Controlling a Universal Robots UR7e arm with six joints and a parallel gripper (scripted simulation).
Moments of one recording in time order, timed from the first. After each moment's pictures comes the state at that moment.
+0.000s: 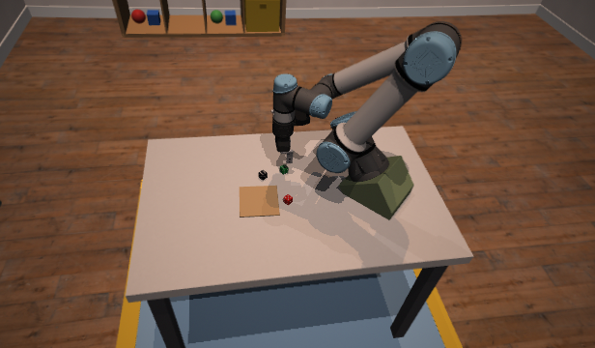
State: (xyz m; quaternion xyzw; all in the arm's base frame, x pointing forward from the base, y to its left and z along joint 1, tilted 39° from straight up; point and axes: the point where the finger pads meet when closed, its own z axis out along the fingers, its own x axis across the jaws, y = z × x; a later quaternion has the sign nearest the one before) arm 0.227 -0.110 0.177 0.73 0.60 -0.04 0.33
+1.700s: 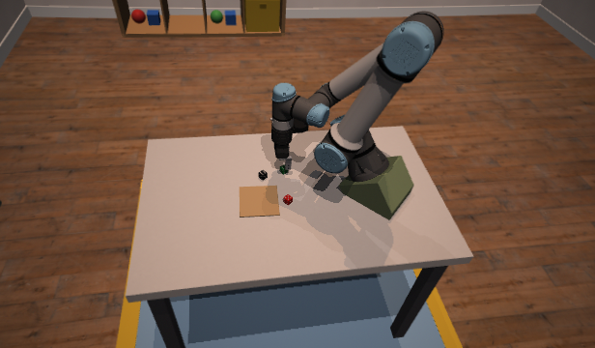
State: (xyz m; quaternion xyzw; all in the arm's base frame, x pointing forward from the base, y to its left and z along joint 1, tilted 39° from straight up) arm 0.241 -0.131 0.152 0.73 0.60 -0.04 0.33
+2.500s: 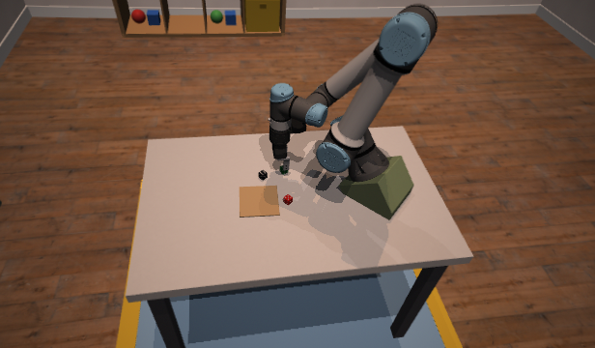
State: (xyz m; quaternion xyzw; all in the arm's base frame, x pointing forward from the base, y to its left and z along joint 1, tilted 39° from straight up) arm 0.249 -0.129 0.155 0.73 0.60 -0.04 0.33
